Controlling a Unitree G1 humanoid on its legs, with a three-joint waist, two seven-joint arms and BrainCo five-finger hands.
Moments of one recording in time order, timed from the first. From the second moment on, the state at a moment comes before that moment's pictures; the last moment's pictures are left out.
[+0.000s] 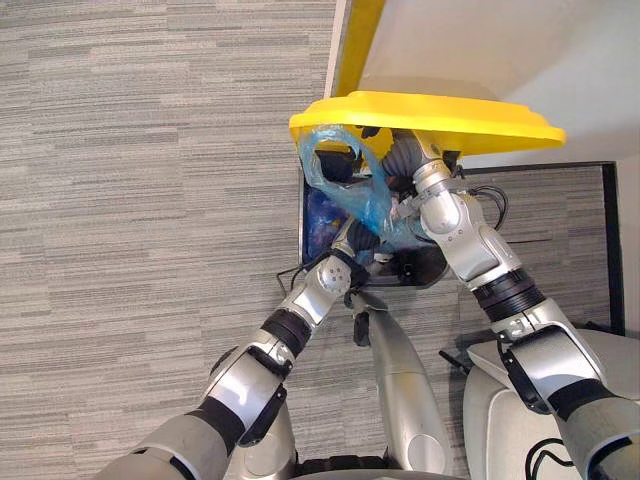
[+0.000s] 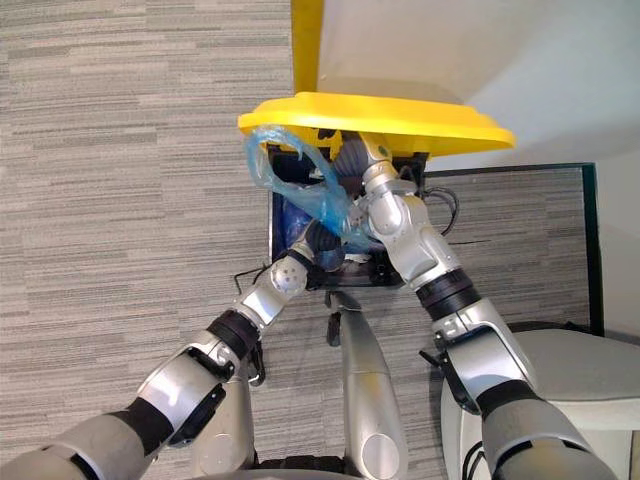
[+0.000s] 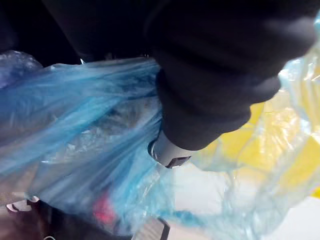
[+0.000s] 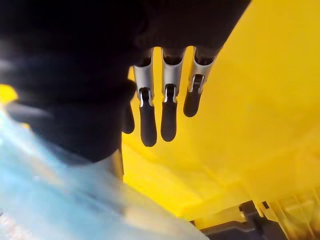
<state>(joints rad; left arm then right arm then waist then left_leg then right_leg) -0.78 -0.04 -0.43 0.80 0.24 -0.09 0.18 -0.87 -0.40 0.37 0.32 -0.45 -0.03 -0.18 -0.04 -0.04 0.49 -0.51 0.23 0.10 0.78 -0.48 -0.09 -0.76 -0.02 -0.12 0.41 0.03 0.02</state>
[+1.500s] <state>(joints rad) 0.04 0.22 -0.06 0.54 0.04 -0.17 0.07 -0.08 -0.25 0.12 0.36 -0.58 -0.06 -0.08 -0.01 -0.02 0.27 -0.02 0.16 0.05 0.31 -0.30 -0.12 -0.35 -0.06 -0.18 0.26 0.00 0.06</state>
